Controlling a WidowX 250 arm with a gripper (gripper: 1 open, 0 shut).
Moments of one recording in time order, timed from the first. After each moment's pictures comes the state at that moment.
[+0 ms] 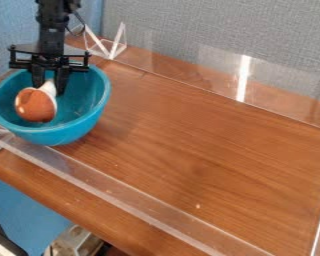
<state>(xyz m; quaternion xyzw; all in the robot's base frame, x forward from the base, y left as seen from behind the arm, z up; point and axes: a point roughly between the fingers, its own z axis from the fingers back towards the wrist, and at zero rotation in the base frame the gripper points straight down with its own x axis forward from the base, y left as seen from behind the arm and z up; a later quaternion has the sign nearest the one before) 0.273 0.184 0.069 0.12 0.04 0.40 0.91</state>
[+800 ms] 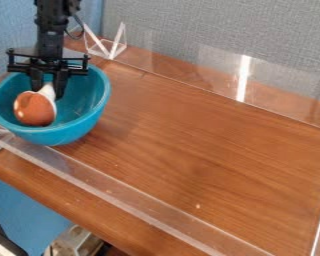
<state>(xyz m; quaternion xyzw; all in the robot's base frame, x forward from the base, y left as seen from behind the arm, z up) 0.266 0.181 0.068 0.12 0.04 0.41 0.90</state>
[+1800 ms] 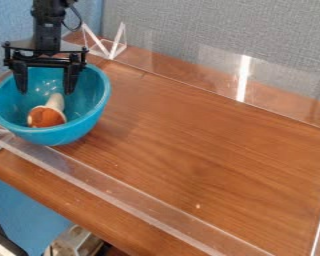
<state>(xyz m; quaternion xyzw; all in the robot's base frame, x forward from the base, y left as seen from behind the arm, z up) 0.264 0.178 0.081 0.11 0.03 0.42 0.90</state>
